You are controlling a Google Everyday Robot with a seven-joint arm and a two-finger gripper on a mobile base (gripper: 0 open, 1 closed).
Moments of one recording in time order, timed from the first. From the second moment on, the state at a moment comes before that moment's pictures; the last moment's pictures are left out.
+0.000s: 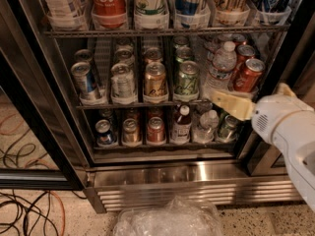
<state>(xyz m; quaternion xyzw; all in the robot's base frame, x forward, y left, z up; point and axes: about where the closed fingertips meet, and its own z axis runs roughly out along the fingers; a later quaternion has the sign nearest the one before) 0.514 -0.210 0.912 -0.05 0.77 0.07 0.63</state>
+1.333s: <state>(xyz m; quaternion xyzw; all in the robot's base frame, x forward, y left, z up) 0.477 -0.236 0.815 0.06 0.76 0.04 0.65</state>
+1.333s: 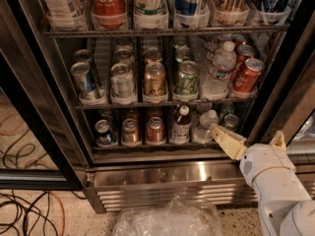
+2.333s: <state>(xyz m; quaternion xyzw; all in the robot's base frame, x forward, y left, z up) 0.475 -0.204 0.818 0.09 0.73 -0.01 0.68</state>
